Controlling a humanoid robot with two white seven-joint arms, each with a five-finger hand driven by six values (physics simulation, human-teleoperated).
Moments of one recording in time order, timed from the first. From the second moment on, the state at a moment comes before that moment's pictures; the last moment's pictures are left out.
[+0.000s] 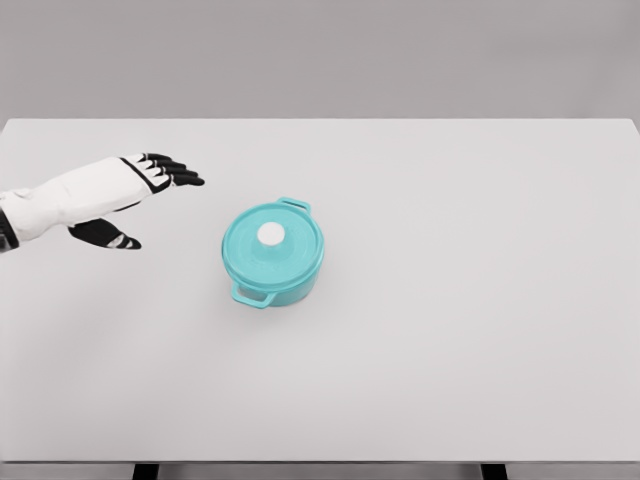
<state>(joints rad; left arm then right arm) -0.37 0.85 -0.33 -1.65 -0.30 -0.50 -0.49 0.05 0.00 0.51 -0.10 0.16 -0.05 0.31</state>
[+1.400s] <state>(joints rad) -1.11 0.76 -1.17 -1.65 -0.17 -0.38 -0.61 0.06 0.00 0.51 -0.09 0.16 -0.04 0.31</state>
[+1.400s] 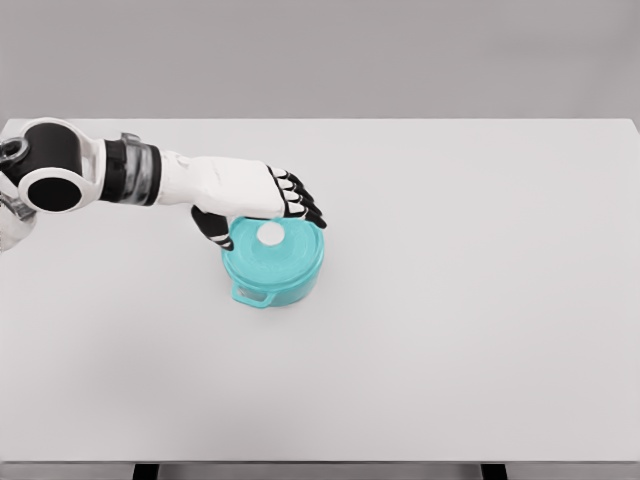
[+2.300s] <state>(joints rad) -1.11 0.71 -1.21 -1.55 -0.21 -0.37 -0.61 0.06 0.00 0.51 -0.09 0.16 -0.04 0.31</state>
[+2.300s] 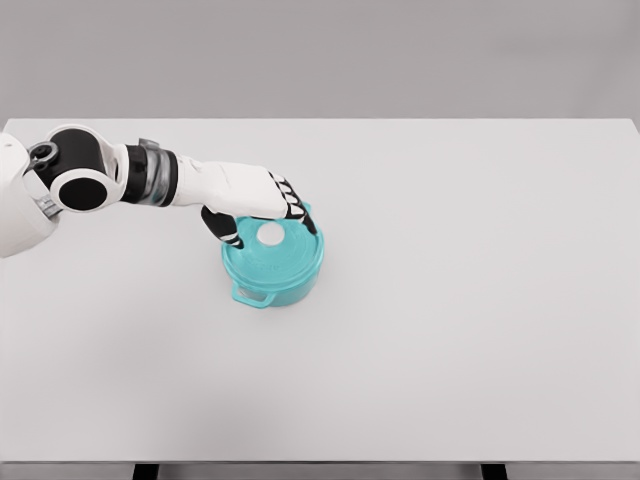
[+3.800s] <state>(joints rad) -1.17 0.74 -1.25 -1.54 -0.21 -0.38 -0.61 0.06 0.00 0.51 -0.09 0.16 -0.04 0.31</state>
